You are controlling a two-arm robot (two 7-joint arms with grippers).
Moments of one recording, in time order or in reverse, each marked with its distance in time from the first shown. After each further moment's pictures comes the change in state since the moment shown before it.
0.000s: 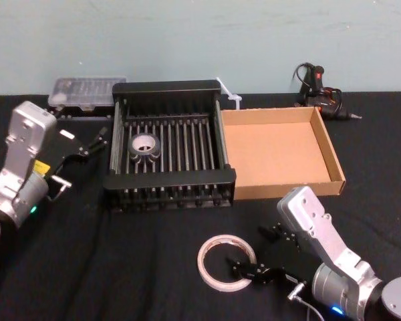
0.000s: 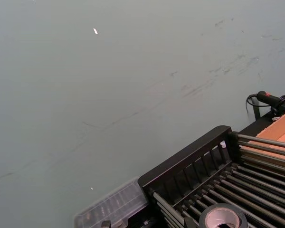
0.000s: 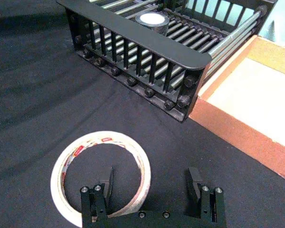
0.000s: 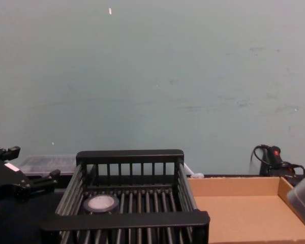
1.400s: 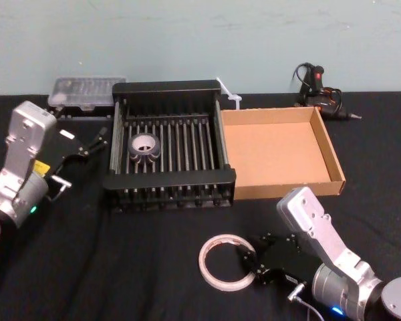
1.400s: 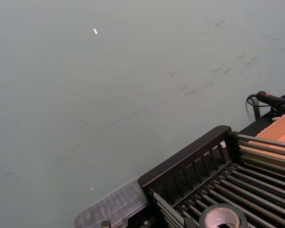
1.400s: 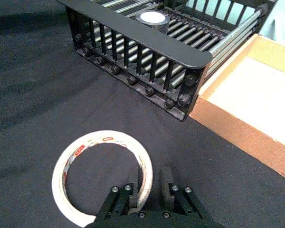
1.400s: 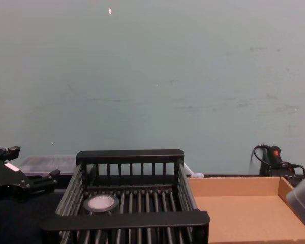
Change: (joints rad) left arm 0.000 0.000 0.000 0.000 0.000 0.000 0.000; right arm -0.001 0.000 0.000 0.000 -0.003 0.004 0.001
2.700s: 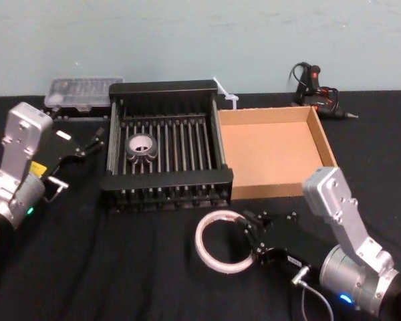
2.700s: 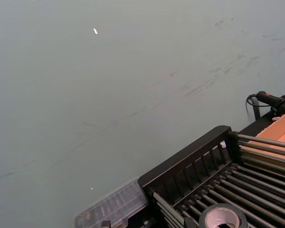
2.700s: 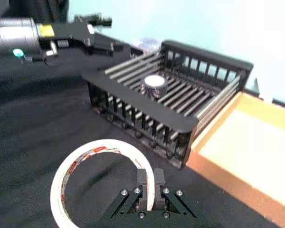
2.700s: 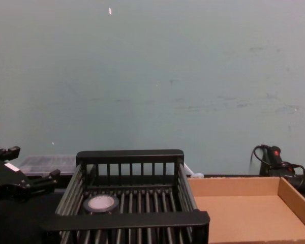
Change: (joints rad) left arm 0.000 0.000 0.000 0.000 0.000 0.000 0.000; right arm -0.040 0.020 0.053 -0.092 0.110 -0.119 0.030
